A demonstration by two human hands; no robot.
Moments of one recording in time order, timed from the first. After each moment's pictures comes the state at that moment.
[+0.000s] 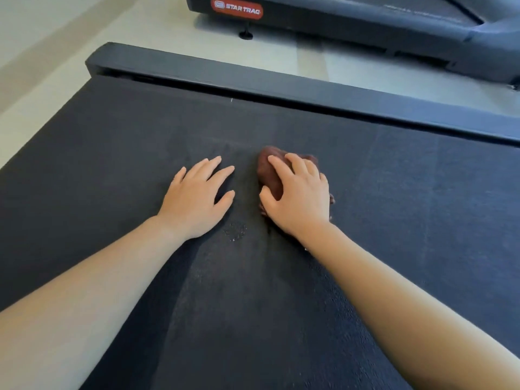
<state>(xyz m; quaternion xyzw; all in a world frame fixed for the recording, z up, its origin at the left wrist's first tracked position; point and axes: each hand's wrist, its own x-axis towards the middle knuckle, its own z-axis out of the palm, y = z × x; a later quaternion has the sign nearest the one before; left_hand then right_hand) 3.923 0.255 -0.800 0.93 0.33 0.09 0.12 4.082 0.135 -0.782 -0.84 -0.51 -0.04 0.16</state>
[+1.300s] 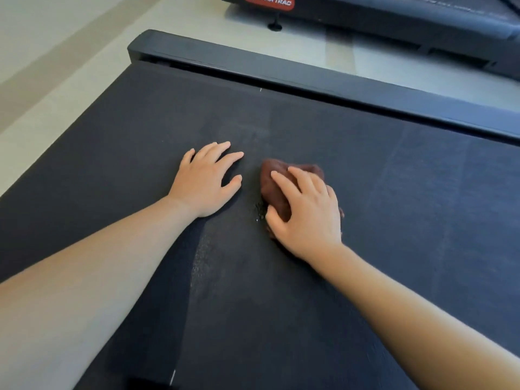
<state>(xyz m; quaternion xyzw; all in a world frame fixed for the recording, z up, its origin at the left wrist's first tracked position) 3.895 0.259 -0.794 0.92 0.36 0.10 0.10 4.032 0.100 -0.783 -0.80 -0.57 -0.04 0.19</state>
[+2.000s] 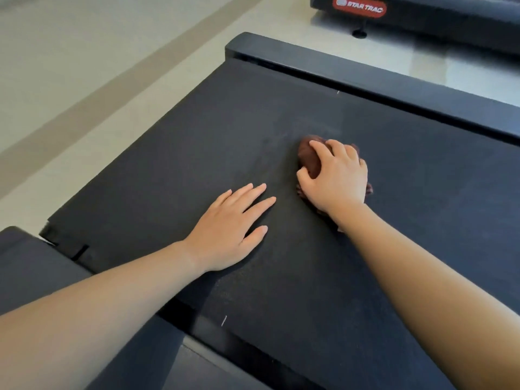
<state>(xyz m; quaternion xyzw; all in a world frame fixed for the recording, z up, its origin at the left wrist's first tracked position) 3.792 0.166 -0.791 0.93 0.35 0.05 0.13 4.020 0.173 -0.780 -0.79 -0.59 -0.02 0.17</state>
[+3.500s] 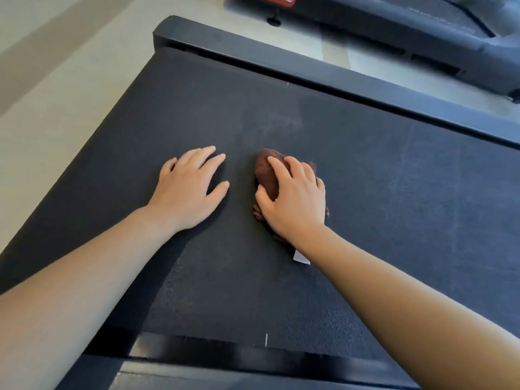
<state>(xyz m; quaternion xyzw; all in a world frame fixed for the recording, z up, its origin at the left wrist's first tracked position) 3.771 0.275 -0.791 0.92 0.35 0.11 0.14 3.929 0.154 -0.785 -0.85 -0.50 -0.05 0.15</state>
